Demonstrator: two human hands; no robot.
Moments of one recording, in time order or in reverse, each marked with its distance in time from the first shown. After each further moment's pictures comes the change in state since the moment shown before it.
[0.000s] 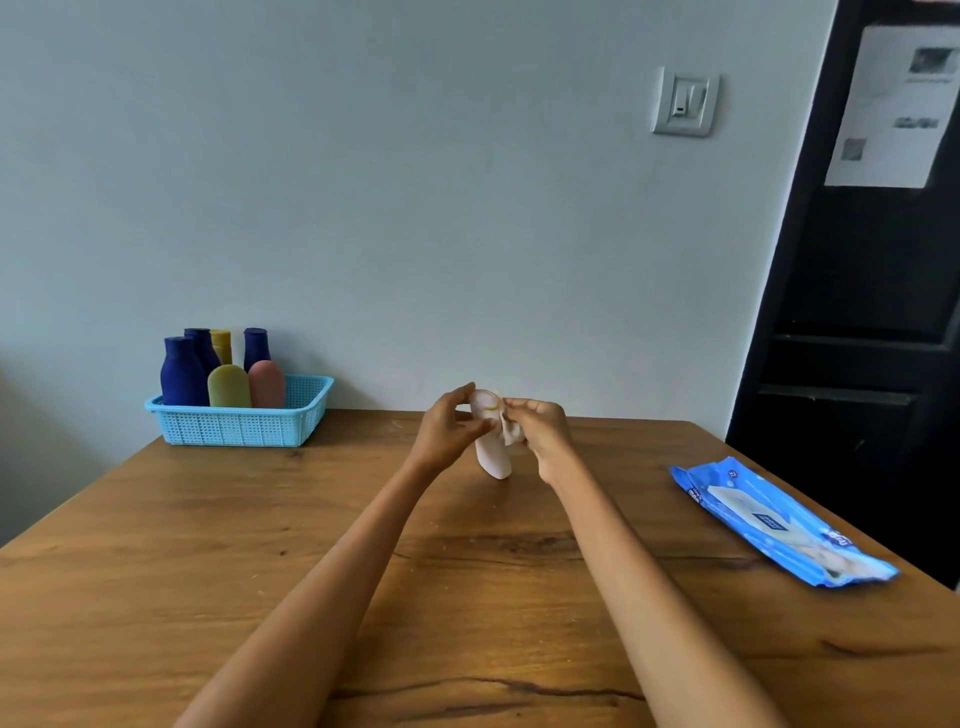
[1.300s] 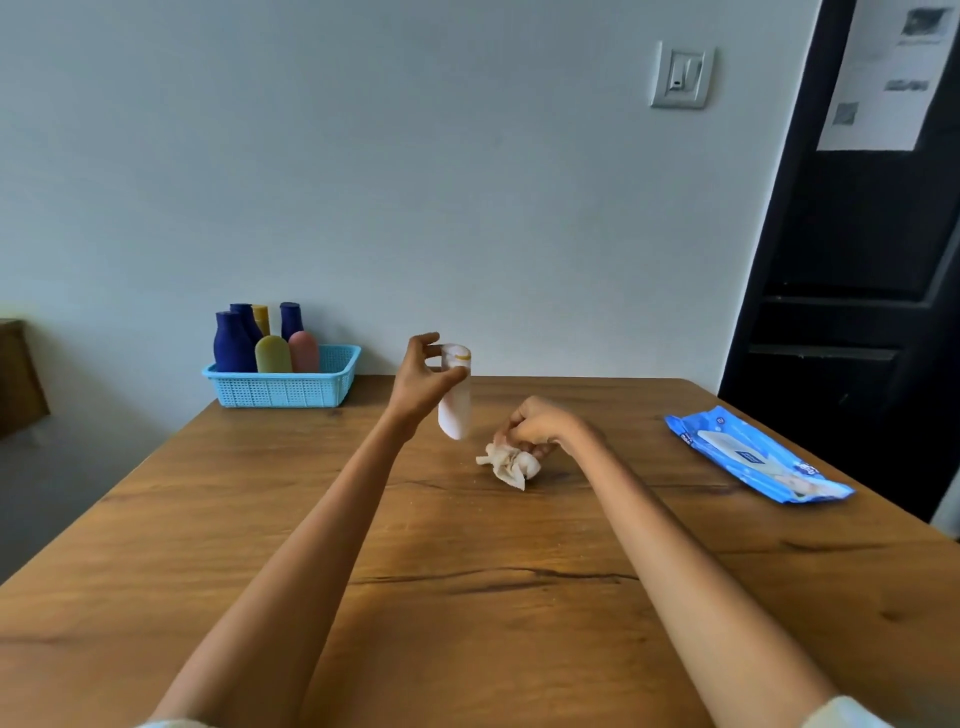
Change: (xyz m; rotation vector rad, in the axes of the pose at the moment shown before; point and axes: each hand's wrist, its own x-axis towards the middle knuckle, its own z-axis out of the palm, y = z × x) left_hand -0.048 0.034 -0.065 -0.163 0.115 -0.088; right_hand -0.081 -0.021 0.003 -0.891 -0.398 0.093
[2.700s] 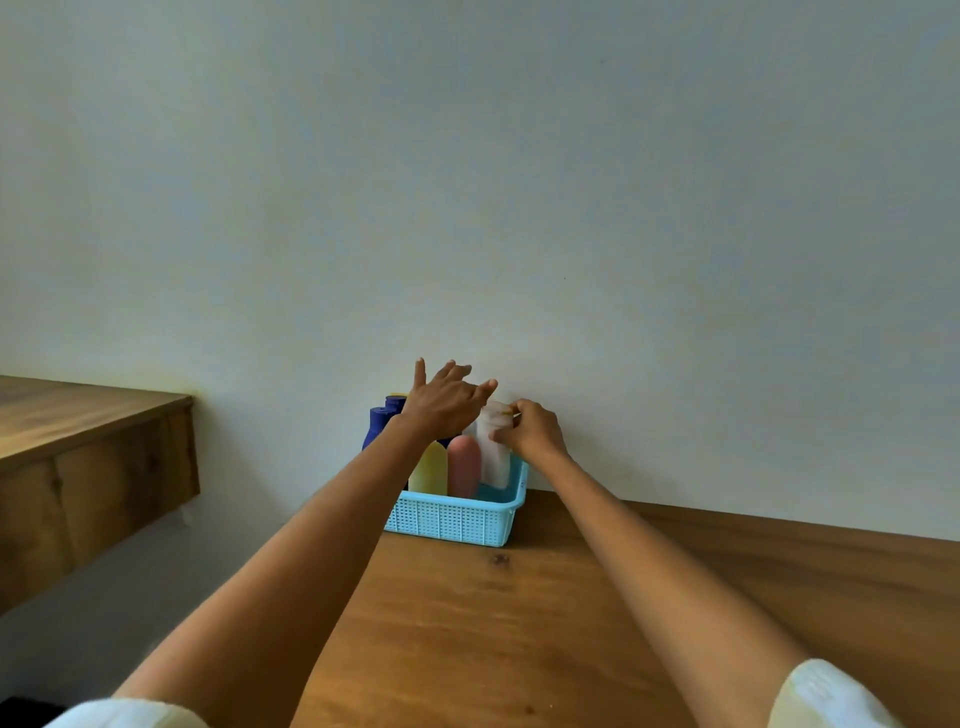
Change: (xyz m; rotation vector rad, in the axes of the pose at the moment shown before) left_hand 0.198 -0.055 -0.201 1.349 -0.152 0.049; right_hand 0.259 -0.215 0.094 0.098 0.330 -0.359
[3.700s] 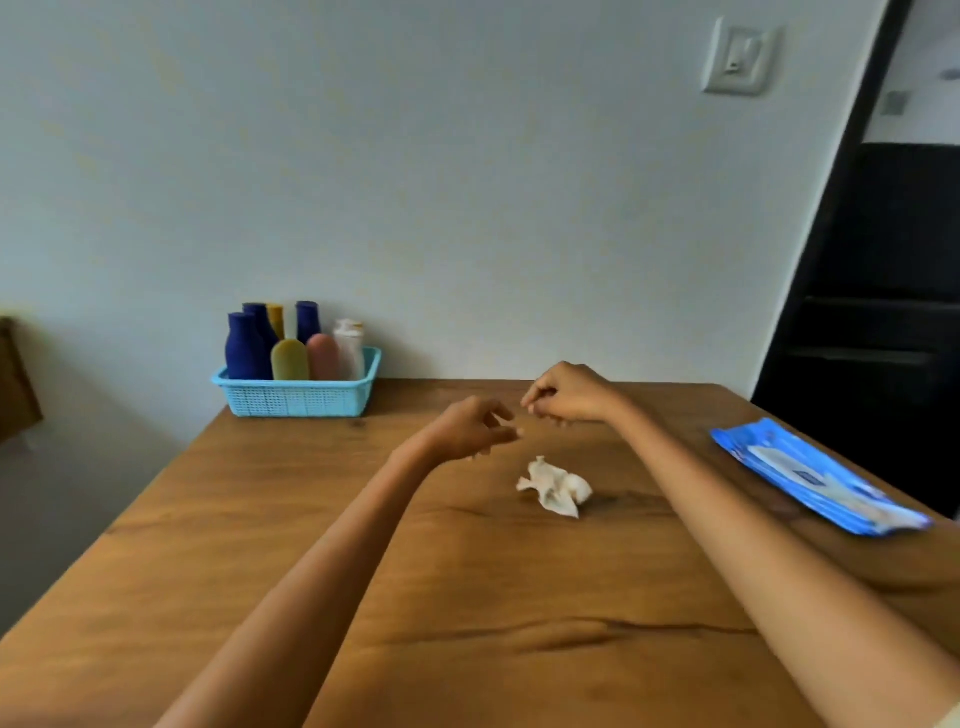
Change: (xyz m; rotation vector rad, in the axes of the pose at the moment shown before) left_hand -0.169 0.213 0.009 -0.796 -0.327 0.255; right_hand -0.227 0.071 -0.209 -0.290 -0.266 0.124
